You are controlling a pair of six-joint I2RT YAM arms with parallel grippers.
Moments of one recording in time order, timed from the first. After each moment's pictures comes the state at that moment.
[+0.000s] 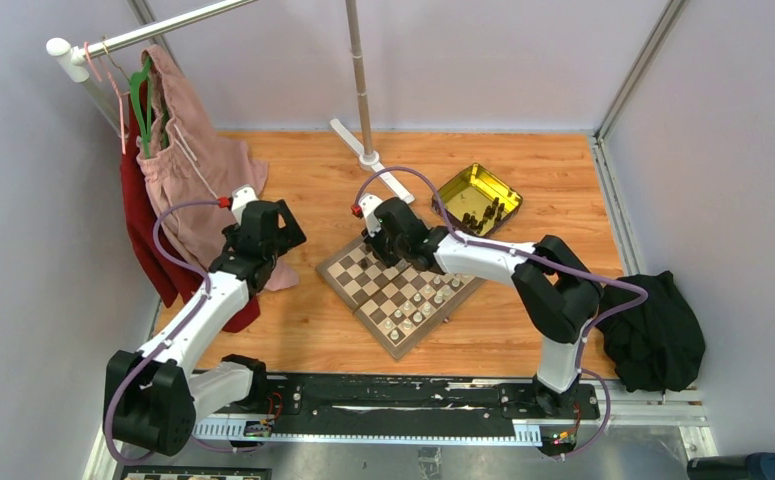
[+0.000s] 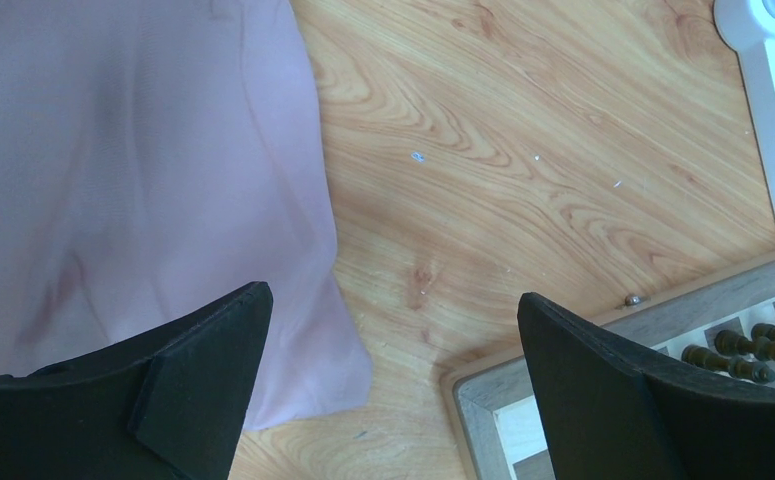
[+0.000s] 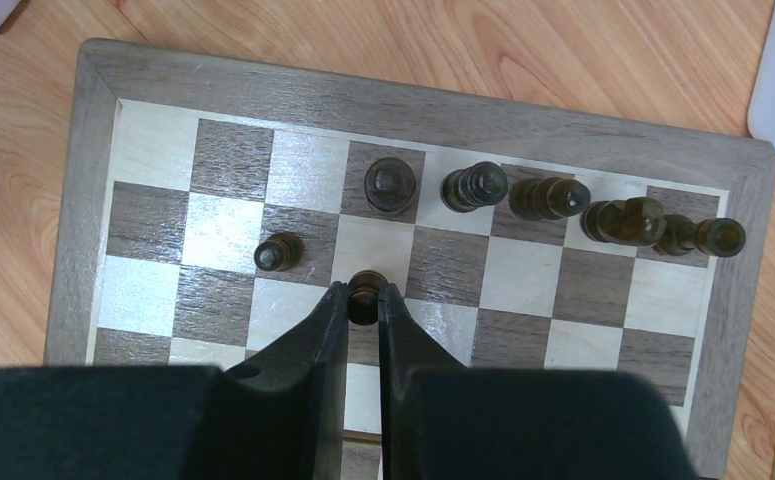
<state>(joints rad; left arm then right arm) -0.23 1.08 0.67 -0.23 -0.41 -0.58 0.86 1.82 1.20 -0.08 0.01 -0.04</state>
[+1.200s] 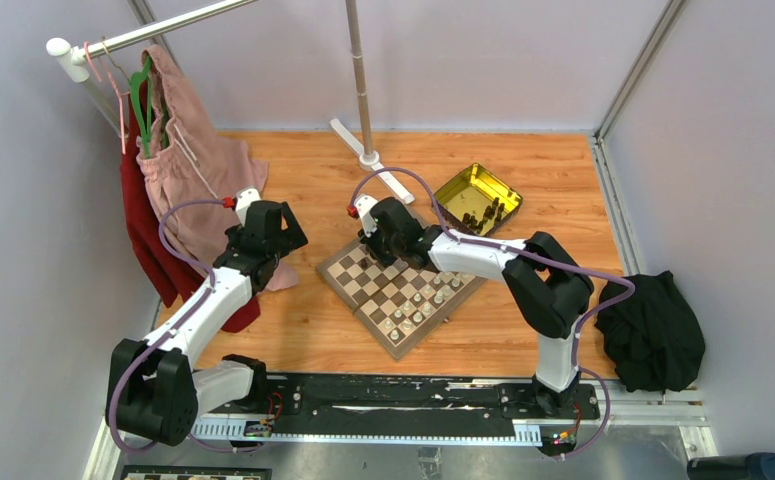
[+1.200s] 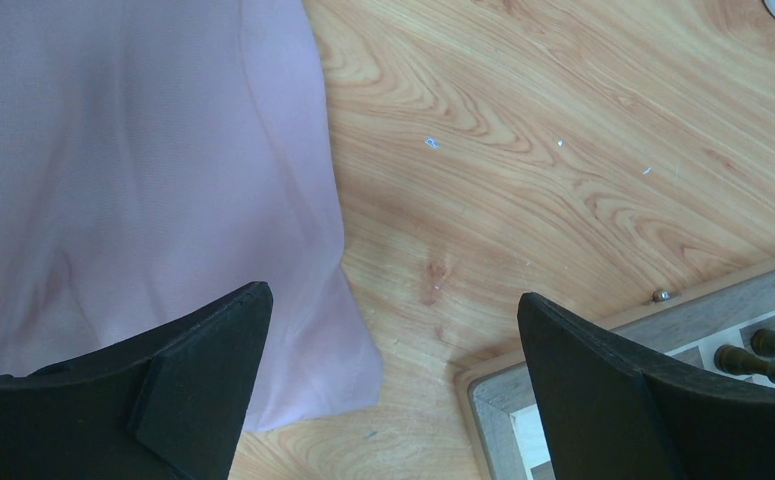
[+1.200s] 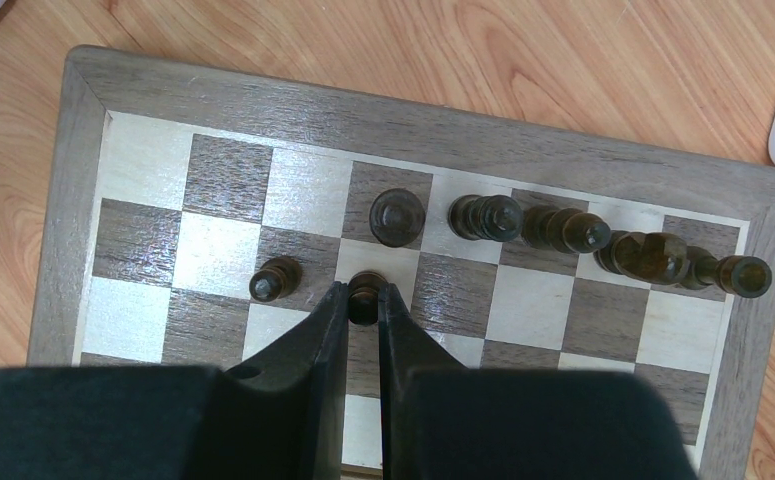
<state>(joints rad) -0.23 1.13 0.67 -0.23 -0.41 -0.57 0.86 1.88 1.23 -0.07 -0.01 -0.06</state>
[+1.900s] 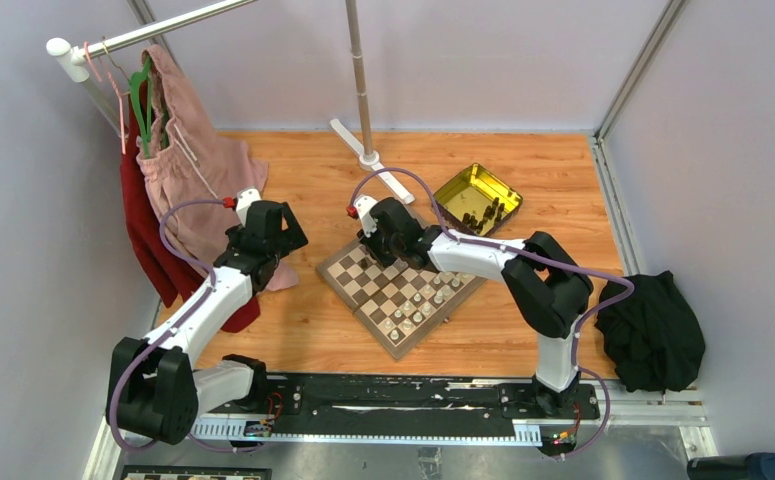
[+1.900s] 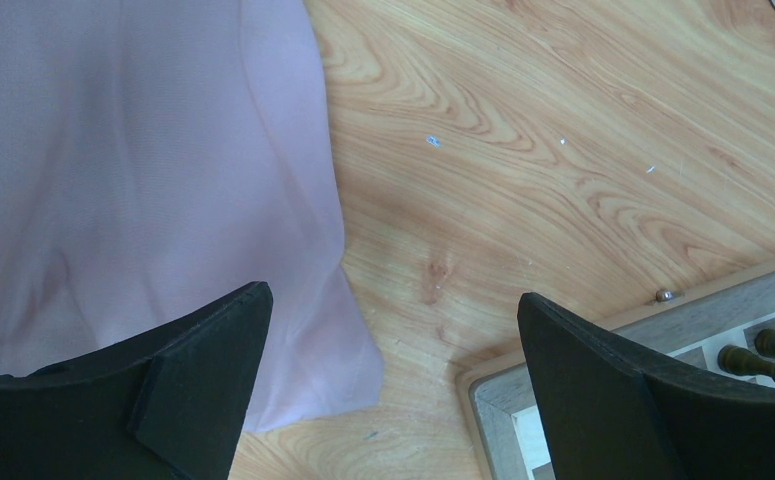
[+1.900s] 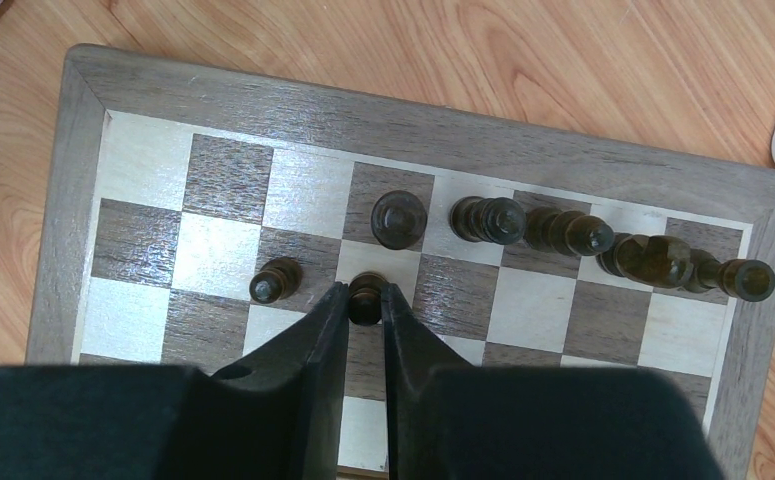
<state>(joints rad) -0.23 1.14 0.67 -0.23 -0.41 -0.57 0.86 1.88 1.23 -0.06 -0.01 -0.07</state>
